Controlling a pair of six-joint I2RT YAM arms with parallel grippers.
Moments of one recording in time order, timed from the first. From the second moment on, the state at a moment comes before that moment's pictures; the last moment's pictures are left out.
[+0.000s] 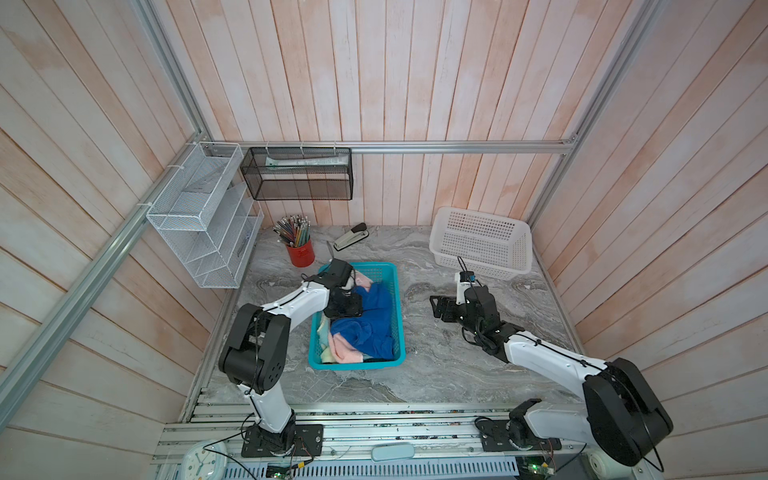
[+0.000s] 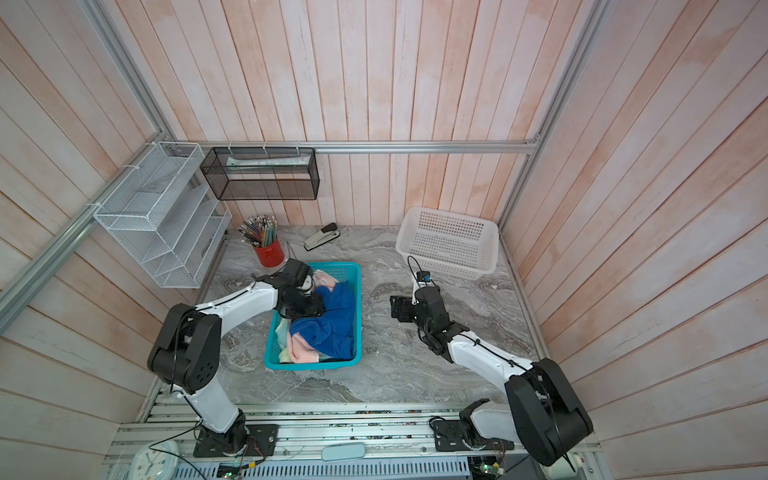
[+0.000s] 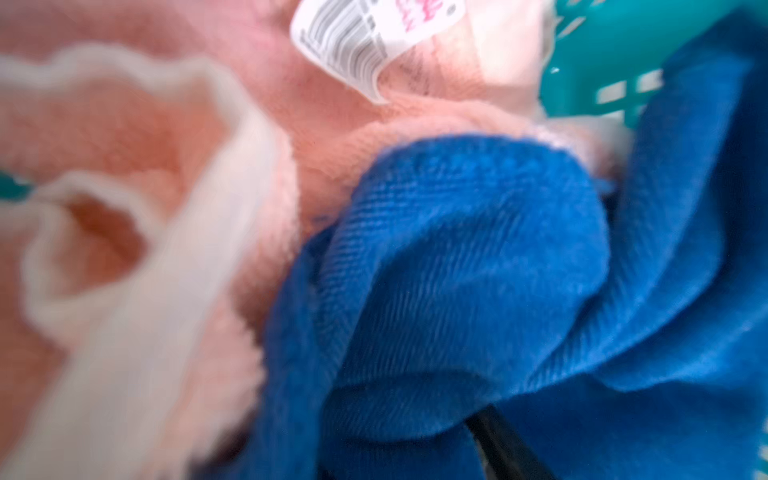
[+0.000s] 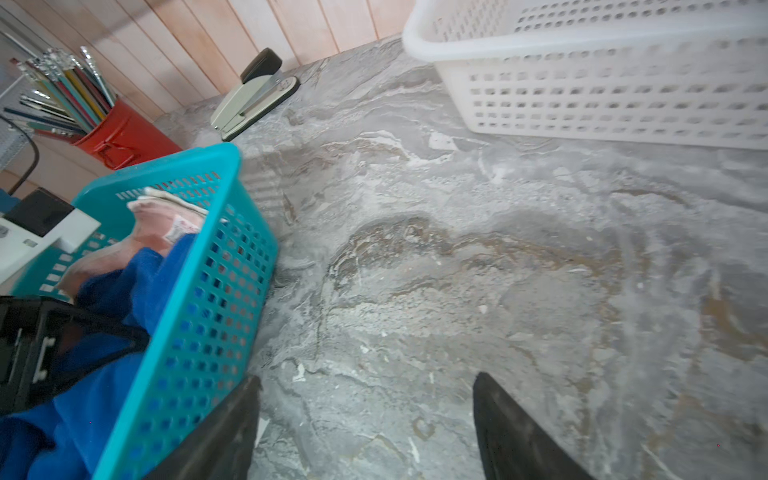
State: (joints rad) left arm -0.27 1.73 1.10 -0.62 0.15 -0.31; right arm 0.54 1.31 0.59 0.20 0.04 0.50
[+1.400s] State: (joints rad) left arm 0.10 1.26 0.95 -0.84 0.03 -0.49; right arm 1.10 2.09 1.35 0.17 -0.24 0.47
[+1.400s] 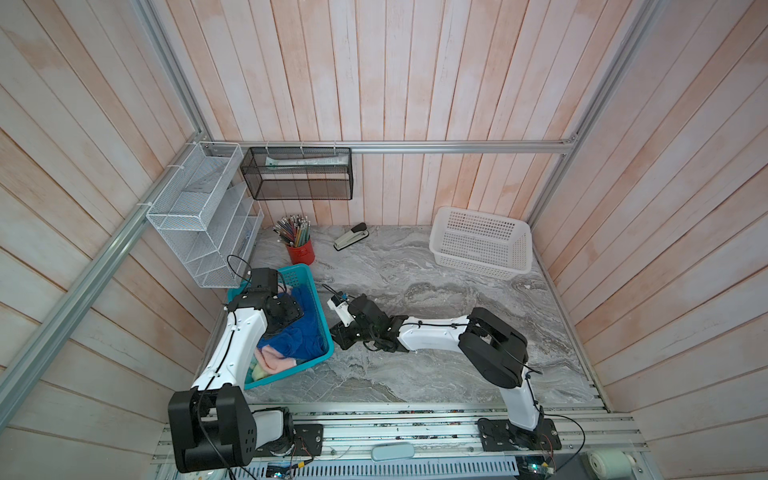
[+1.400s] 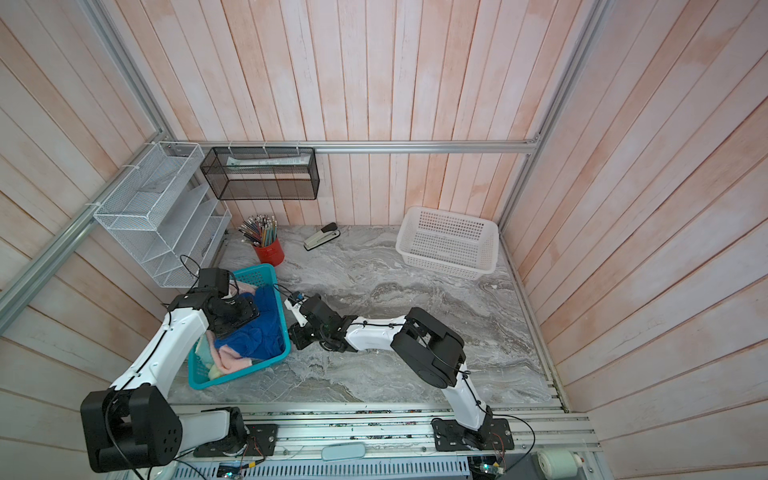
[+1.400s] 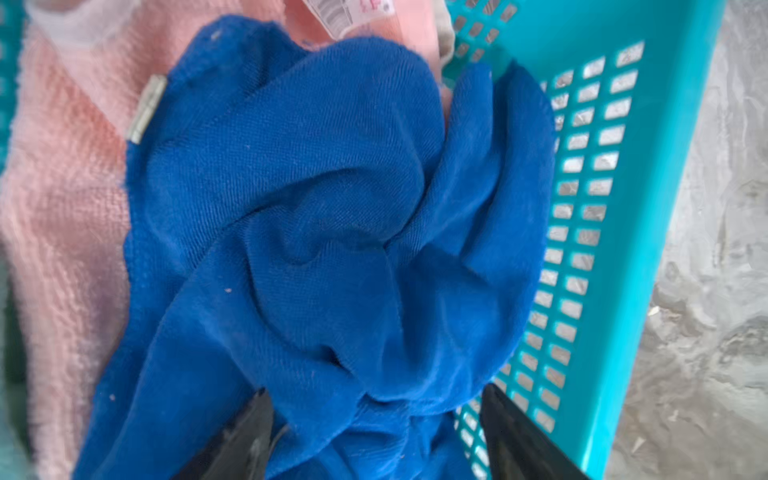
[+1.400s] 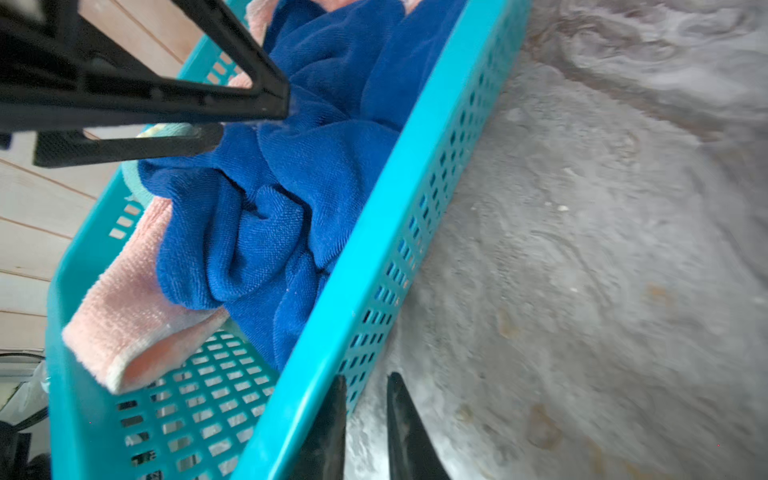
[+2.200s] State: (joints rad) left arm 0.12 1.24 1.16 -0.94 -0.07 -0.44; right arm 1.06 1.72 1.12 0.16 -0.04 0.48
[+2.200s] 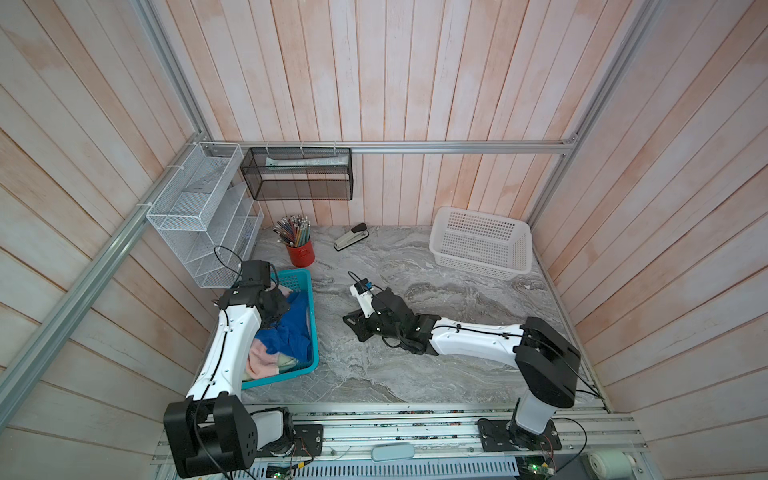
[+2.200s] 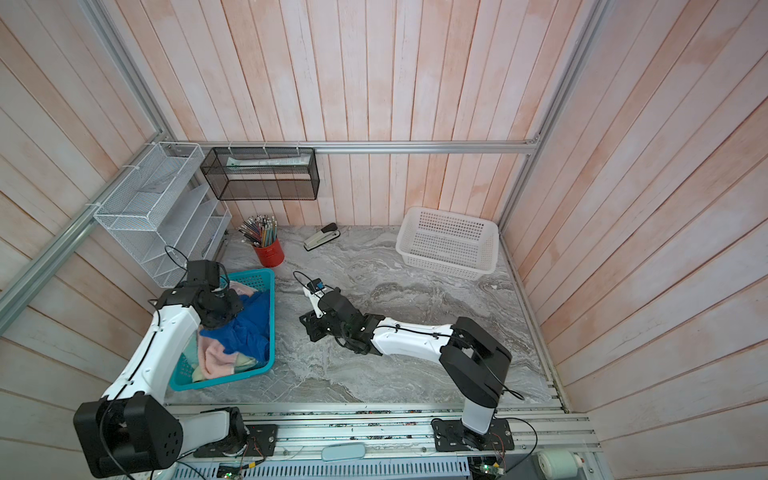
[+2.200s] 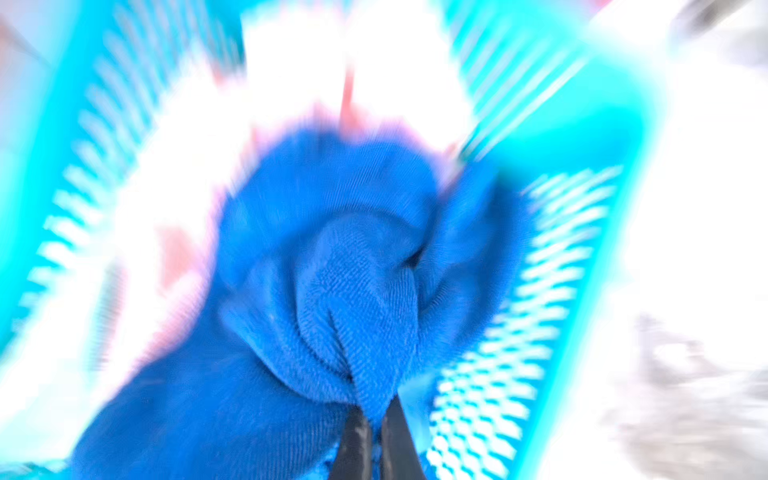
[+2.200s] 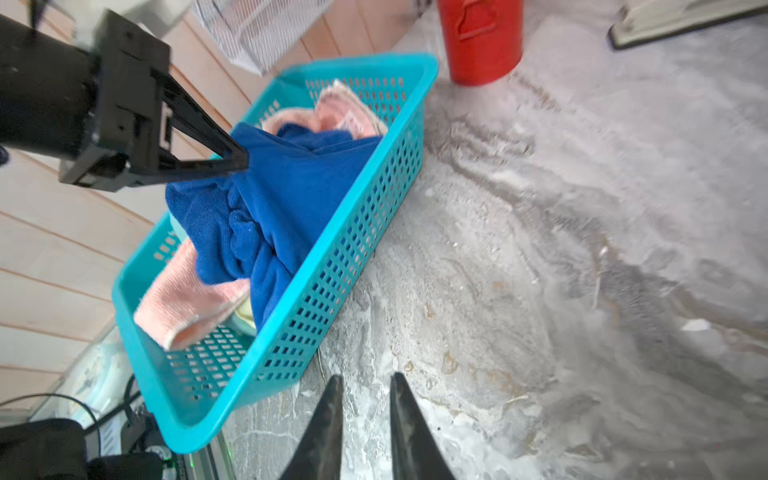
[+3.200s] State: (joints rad) left arm -0.30 1.44 1.26 -0.58 0.21 -0.54; right arm 0.51 1.09 0.80 -0.21 -0.06 0.49
